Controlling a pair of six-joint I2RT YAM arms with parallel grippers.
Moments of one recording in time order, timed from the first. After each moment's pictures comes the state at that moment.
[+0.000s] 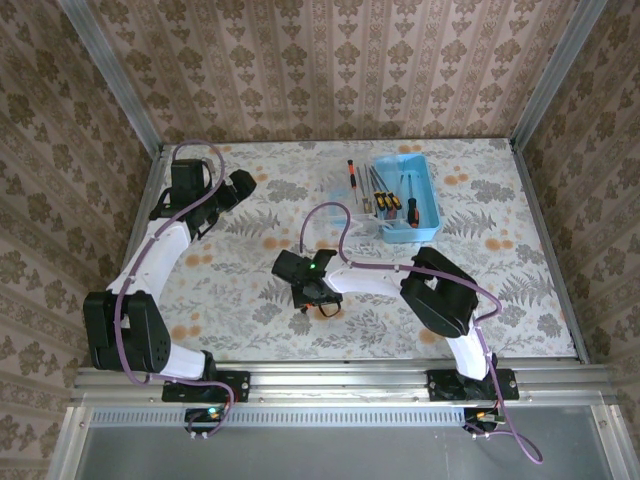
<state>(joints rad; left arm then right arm) -0.12 1.42 1.10 -0.36 0.29 -0.65 1.03 2.03 1.43 -0.77 0.21 0.89</state>
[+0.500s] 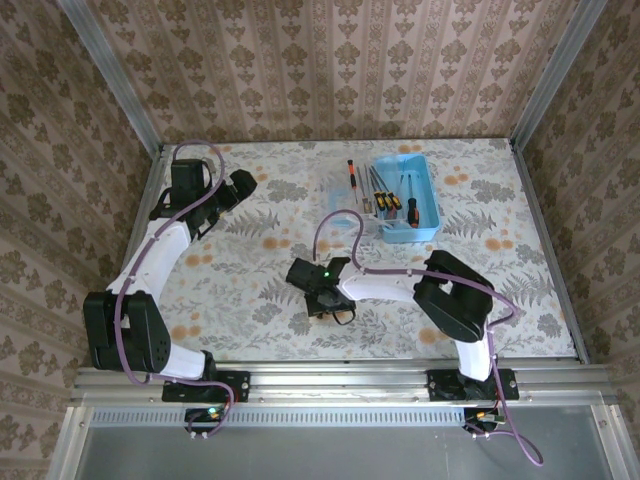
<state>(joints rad) -0.12 1.42 1.10 -0.36 0.31 -0.66 1.03 1.92 1.25 -0.72 0.20 0.89</state>
